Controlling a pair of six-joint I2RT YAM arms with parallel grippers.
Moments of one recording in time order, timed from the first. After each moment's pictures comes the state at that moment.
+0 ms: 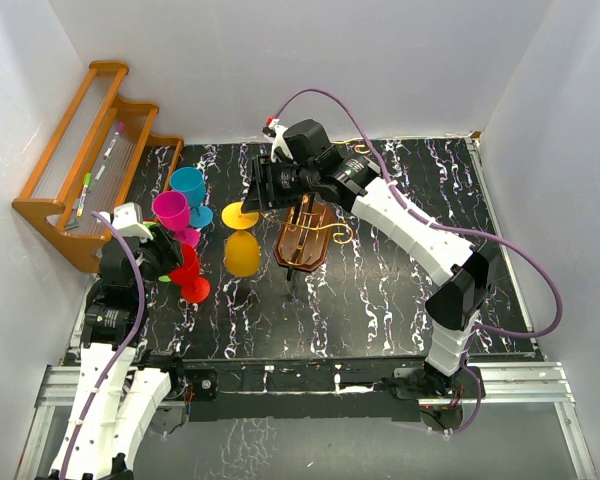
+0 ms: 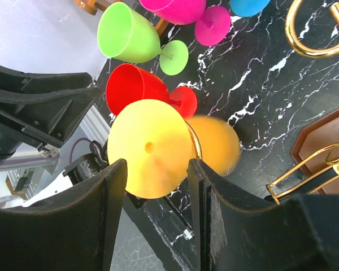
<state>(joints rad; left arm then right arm) -0.10 0.58 0.76 -0.57 -0.11 -0.33 0.78 1.81 1.96 -0.72 -0.36 0.52</state>
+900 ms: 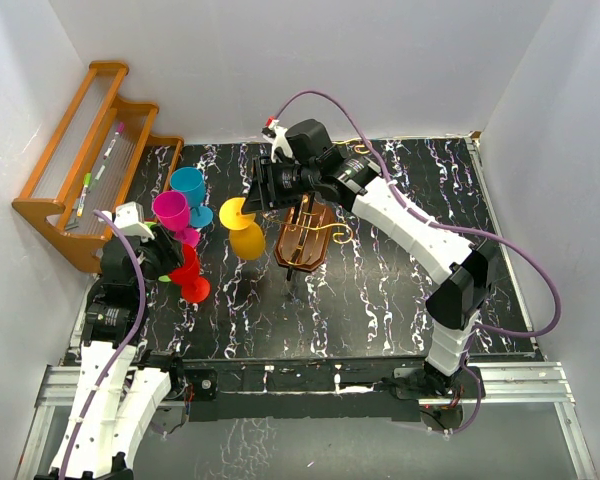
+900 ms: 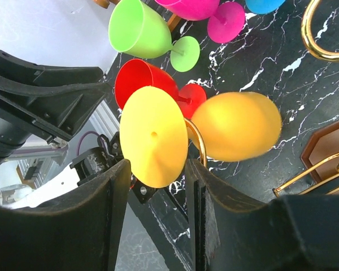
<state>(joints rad) -0.10 0.59 0.76 -0.57 -0.10 -0.33 0.77 1.81 1.93 -0.68 -0.43 0.52</state>
